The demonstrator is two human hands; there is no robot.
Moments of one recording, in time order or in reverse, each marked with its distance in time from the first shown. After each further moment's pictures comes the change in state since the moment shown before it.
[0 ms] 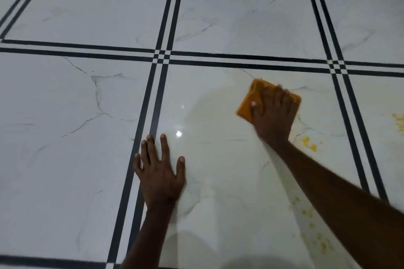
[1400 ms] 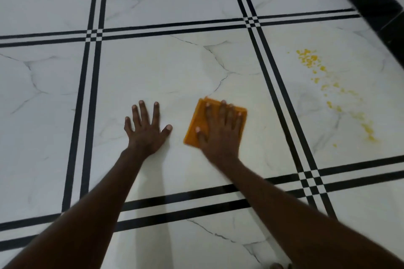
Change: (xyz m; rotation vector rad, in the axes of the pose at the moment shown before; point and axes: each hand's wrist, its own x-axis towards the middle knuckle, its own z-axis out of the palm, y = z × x) left_hand -0.043 0.082 0.006 0.057 -0.414 0.304; right_hand -0.230 0.054 -0.062 0.090 -0.205 0.059
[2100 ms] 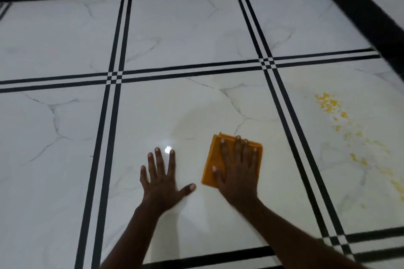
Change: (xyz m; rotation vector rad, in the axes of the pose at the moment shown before) left_hand -0.004 -0.004 -0.006 -0.038 -0.140 0.023; right_hand 0.041 0.003 -0.001 -0.024 -0.054 -0.090
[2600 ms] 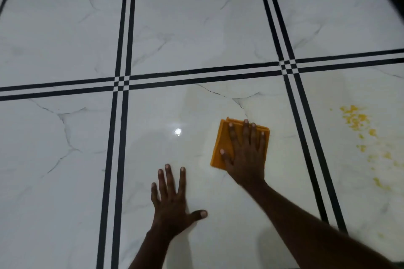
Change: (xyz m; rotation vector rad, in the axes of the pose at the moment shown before) left_hand -0.004 0.008 -0.021 -0.031 -0.070 0.000; right_hand 0.112 0.004 -0.022 0.017 -0.044 -0.047
